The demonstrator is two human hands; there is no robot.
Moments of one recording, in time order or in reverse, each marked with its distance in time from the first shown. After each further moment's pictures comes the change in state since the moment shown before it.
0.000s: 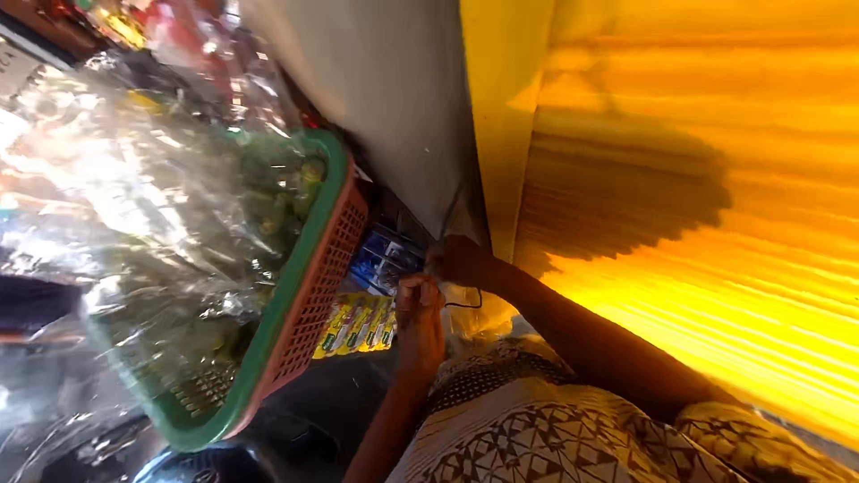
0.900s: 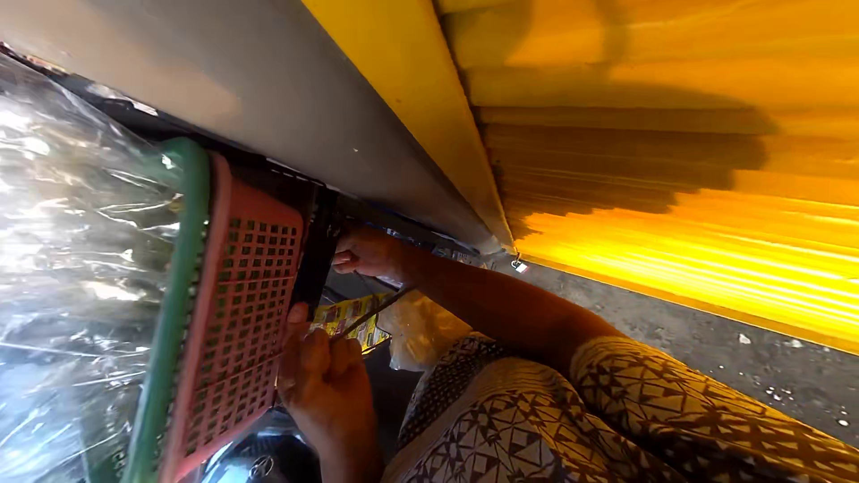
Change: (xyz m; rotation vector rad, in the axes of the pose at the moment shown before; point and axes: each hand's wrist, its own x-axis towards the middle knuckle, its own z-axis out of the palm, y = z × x) left_hand -0.008 0.102 0.002 0.279 0.387 0.130; right_hand 0.107 -0.043 0.064 1.598 -0.286 -0.242
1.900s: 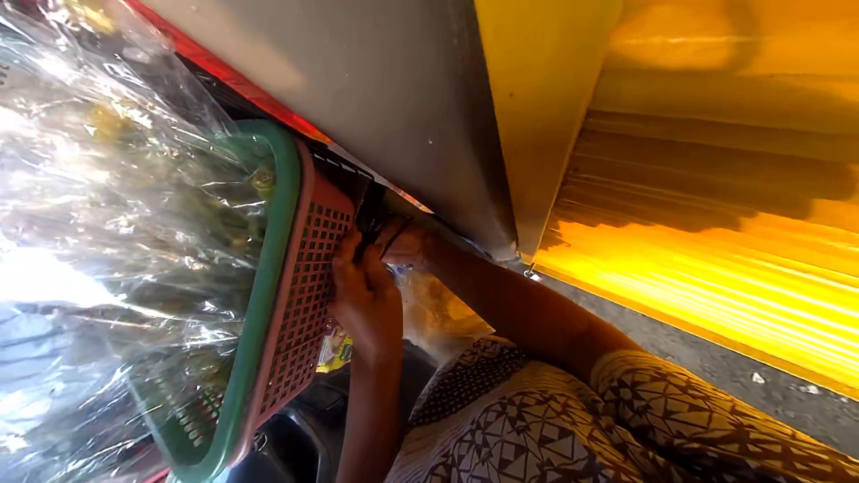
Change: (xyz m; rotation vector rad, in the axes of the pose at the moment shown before) left_hand 0.058 -0.035 0.019 1.076 -0.040 0.673; right_hand -0.006 -0.005 0.000 -0.117 -0.042 -0.014
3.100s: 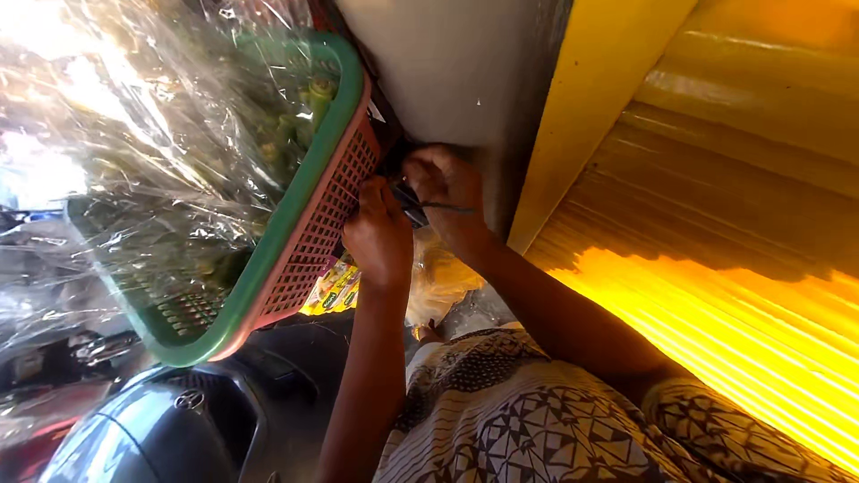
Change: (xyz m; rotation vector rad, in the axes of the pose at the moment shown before) left_hand 0.015 0.006 0.029 0.231 0.109 -0.080; right_hand -0.050 -0.042 0.031 -1.199 0.572 -0.520
